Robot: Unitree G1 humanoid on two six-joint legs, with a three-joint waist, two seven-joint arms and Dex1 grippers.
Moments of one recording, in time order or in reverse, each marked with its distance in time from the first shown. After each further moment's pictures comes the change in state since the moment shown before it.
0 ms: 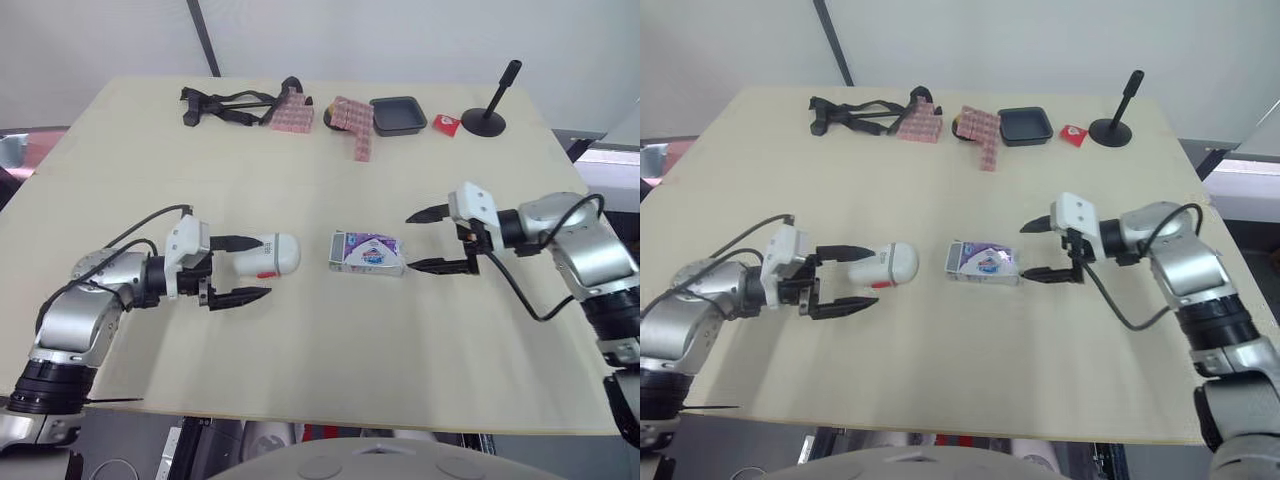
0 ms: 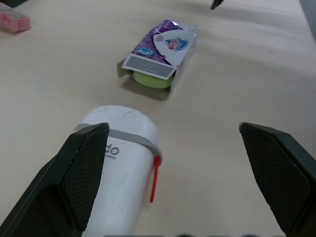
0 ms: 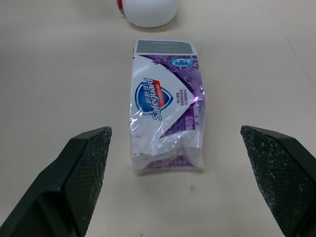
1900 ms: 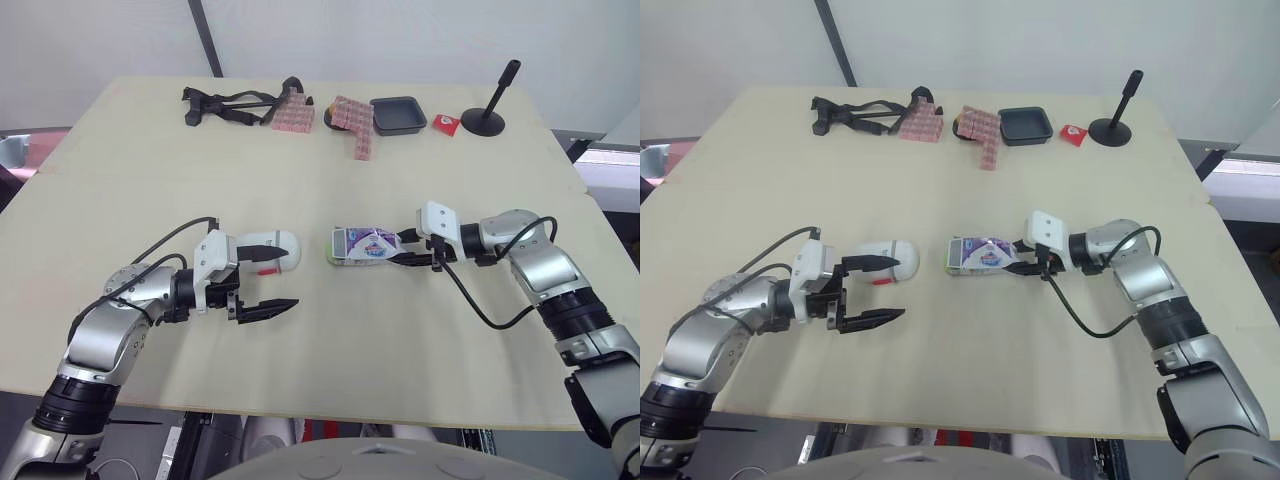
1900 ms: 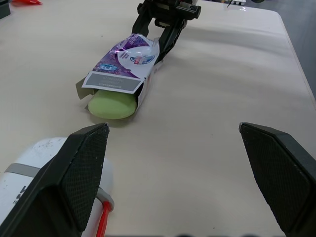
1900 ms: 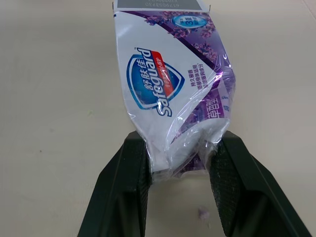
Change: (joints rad) left arm 0.046 -0.072 -0.062 -0.114 0.006 0.009 0.114; right arm -0.001 0.114 0.070 0.155 -0.142 -0.153 -0.081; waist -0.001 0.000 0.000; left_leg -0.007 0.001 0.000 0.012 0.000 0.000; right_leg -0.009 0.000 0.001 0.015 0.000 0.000
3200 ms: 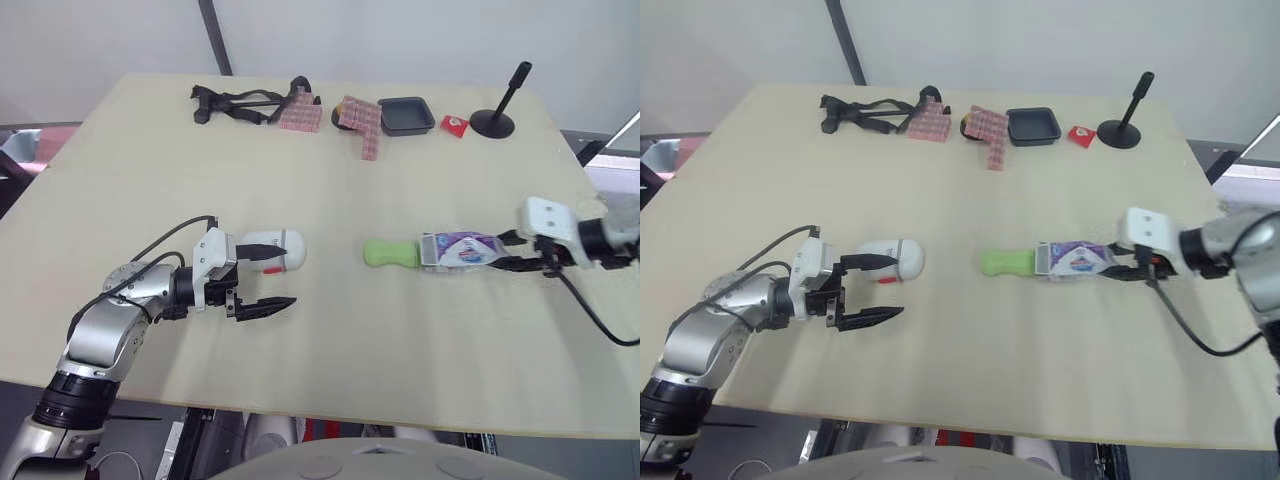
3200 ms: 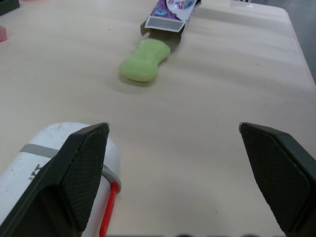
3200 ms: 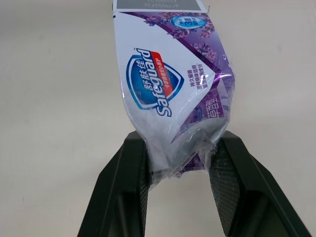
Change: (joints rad) left arm -0.015 0.008 -0.002 0.026 0.005 -0.004 -0.023; right arm 0.258 -0.457 -0.297 -0.041 0.062 -0.017 0.138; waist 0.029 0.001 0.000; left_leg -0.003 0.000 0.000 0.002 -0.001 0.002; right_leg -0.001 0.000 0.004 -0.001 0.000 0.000
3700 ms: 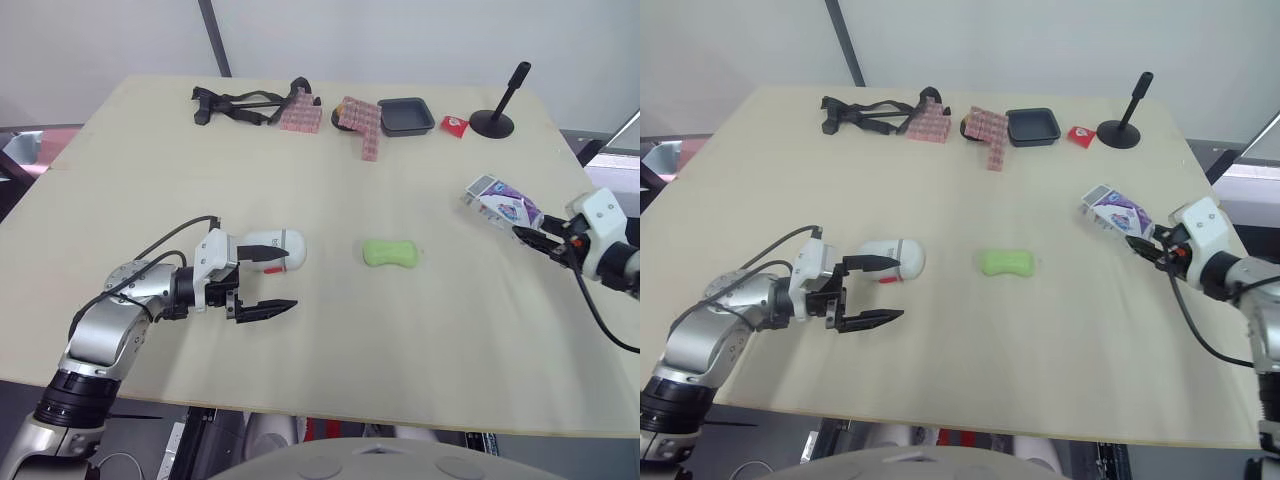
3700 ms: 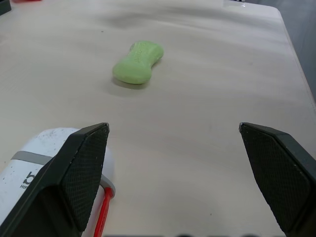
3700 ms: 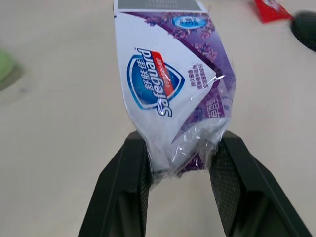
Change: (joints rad) left arm -0.010 -0.001 -0.007 0.001 0.000 -0.003 -0.012; right arm 0.170 0.336 -0.322 -0.207 0.124 0.417 -0.661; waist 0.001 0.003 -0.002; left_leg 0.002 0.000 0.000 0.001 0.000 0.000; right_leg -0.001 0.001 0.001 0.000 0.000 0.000
